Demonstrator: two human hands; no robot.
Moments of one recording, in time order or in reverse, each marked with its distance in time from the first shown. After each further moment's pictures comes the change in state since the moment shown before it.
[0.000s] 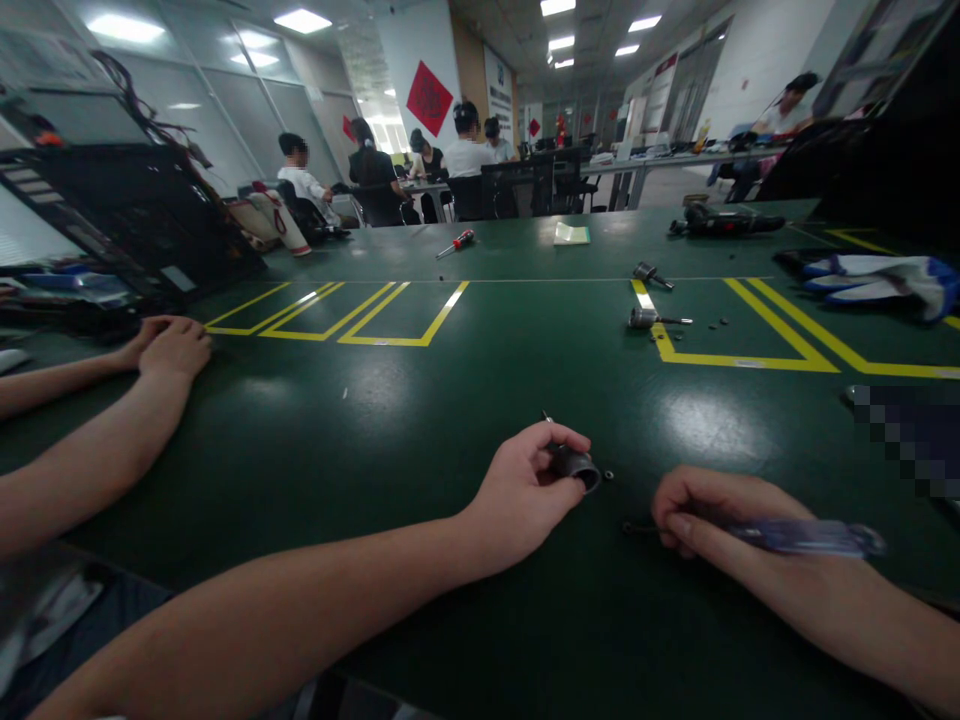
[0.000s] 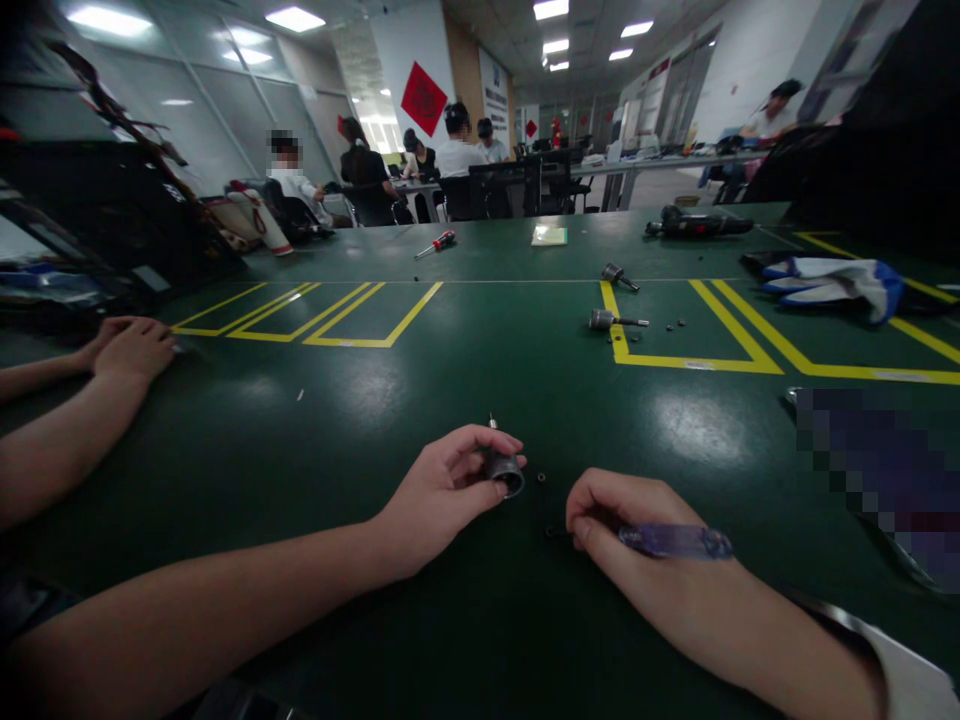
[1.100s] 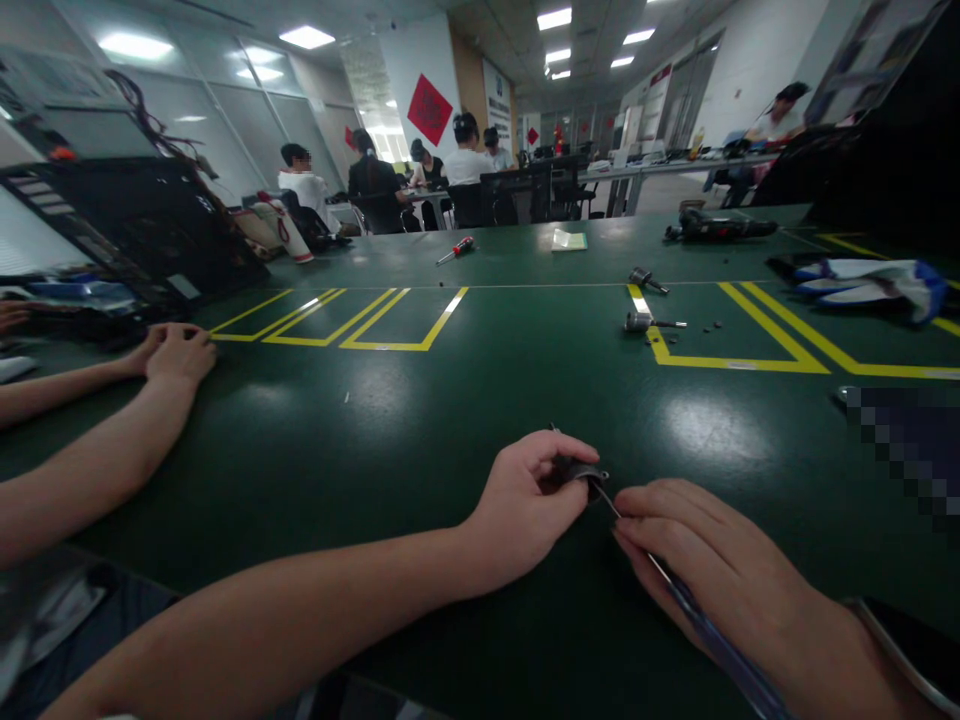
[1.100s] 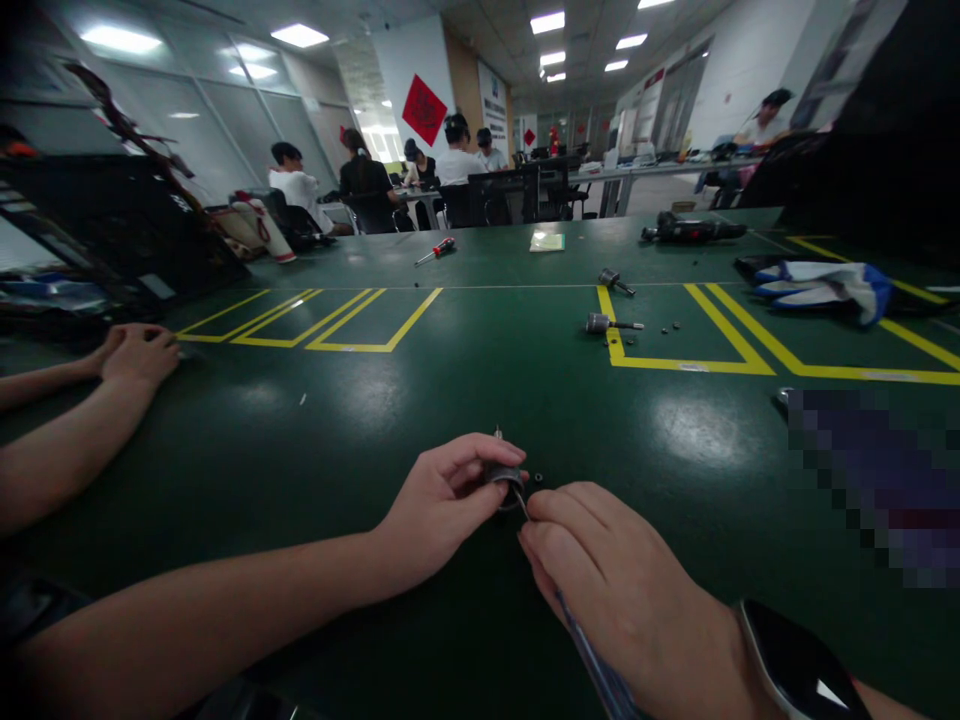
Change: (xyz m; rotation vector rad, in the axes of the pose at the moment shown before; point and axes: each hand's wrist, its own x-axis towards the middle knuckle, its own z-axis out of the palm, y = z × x) left_hand -0.005 0.000 0.008 0.041 0.045 0.213; right_hand -0.010 -0.001 0.028 -0.538 0.353 -0.727
